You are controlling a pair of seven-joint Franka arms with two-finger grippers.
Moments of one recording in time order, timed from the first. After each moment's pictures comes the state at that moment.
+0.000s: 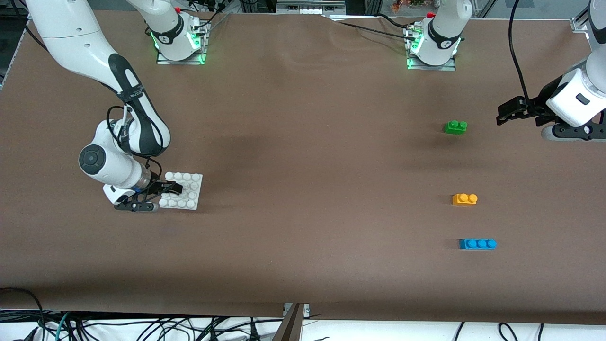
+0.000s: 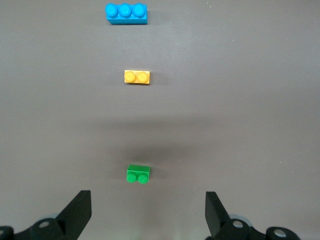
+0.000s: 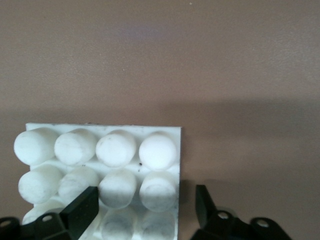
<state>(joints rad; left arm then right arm) 0.07 0.02 -0.09 -1.67 -0.02 1.57 -0.03 0.07 0.59 0.00 -1.91 0.11 2.50 0.03</state>
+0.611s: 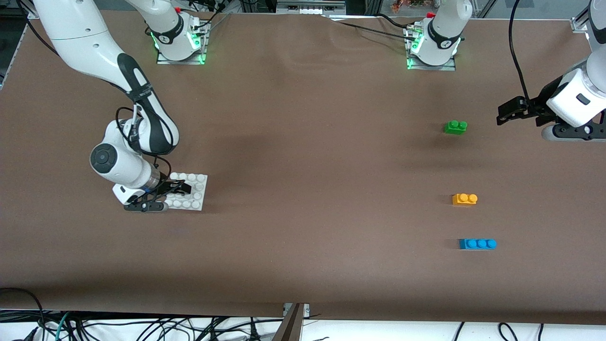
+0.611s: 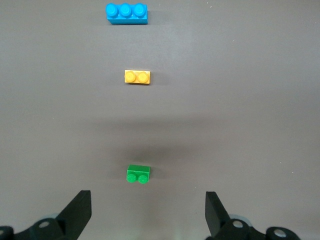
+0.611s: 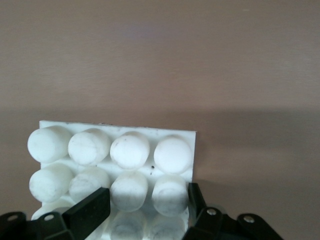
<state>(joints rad) 0.07 0.02 -0.09 -1.67 -0.02 1.57 -0.03 0.12 0.60 0.01 -1.91 0.11 2.53 0.04</state>
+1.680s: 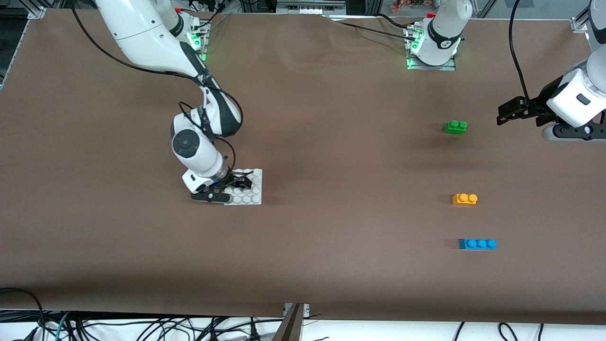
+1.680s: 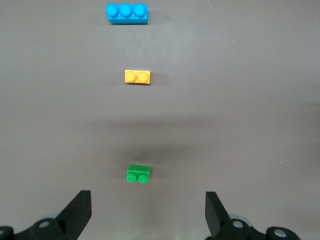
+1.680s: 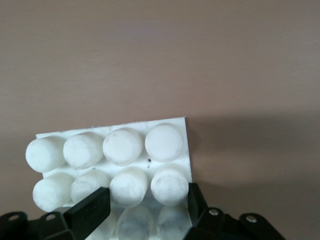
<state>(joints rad) 0.07 0.02 -0.09 -1.67 -0.02 1.57 -0.03 0.44 0.66 0.02 -1.82 0.11 2.61 0.48</state>
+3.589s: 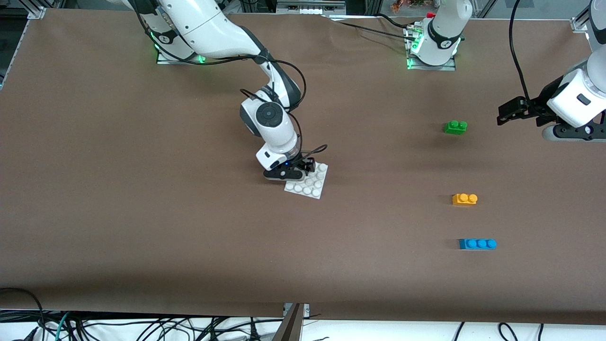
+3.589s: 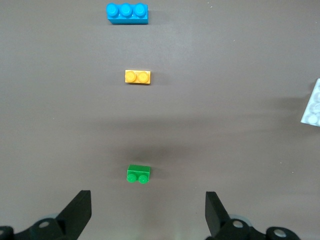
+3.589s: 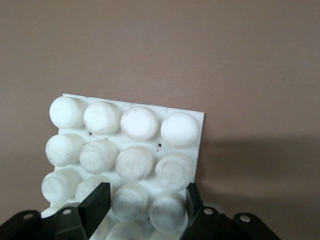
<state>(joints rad) 0.07 0.02 -0.09 -1.67 -0.02 1.57 -0.03 0.76 0.80 0.00 -1.60 0.06 2.63 0.80</state>
